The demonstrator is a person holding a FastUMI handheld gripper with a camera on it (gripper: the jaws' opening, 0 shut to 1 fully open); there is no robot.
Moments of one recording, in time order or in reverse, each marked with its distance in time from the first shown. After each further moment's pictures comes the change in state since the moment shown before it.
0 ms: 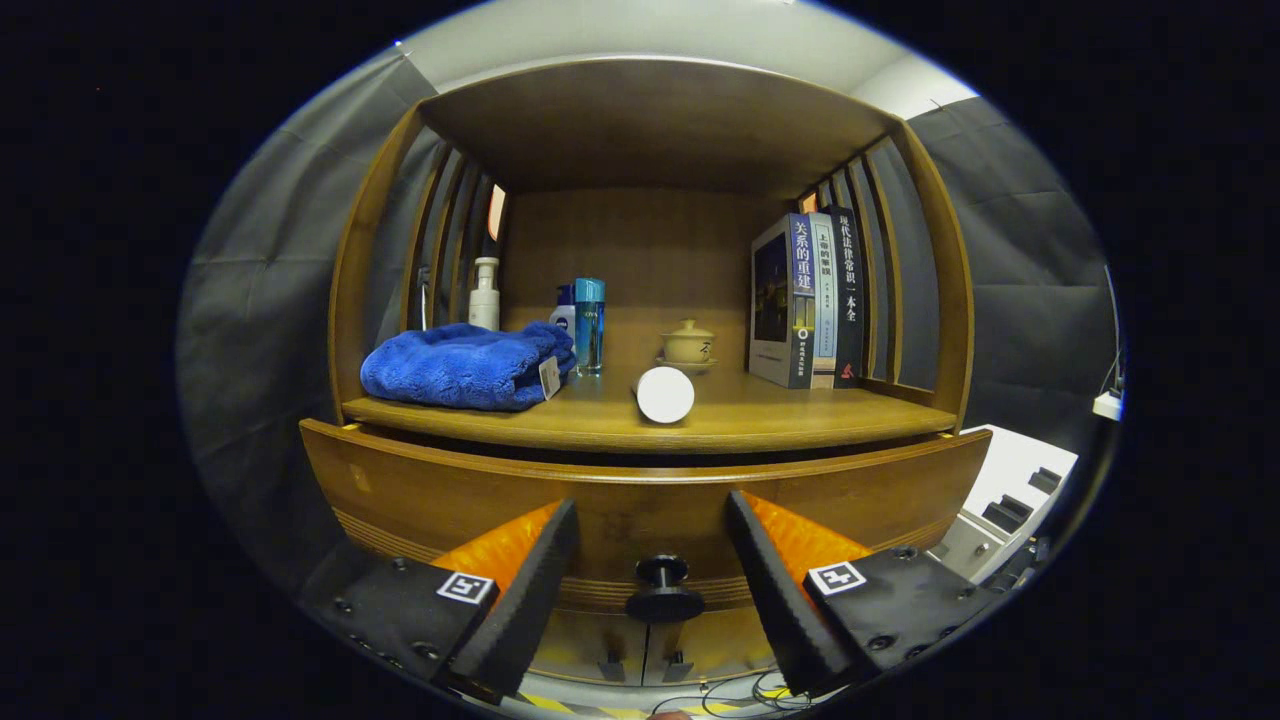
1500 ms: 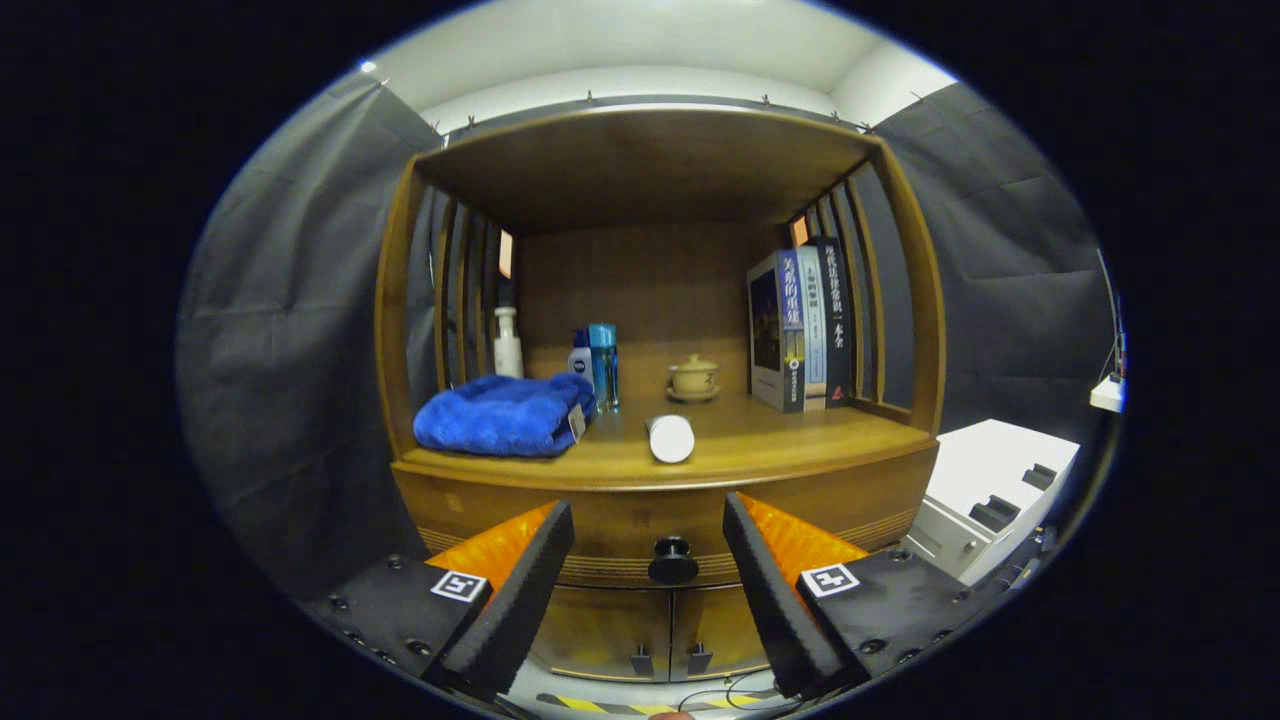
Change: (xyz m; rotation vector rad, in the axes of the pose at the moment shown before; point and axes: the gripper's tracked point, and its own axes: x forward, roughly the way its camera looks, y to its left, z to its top) arm -0.080 -0.001 0.063 0.086 -0.098 0.060
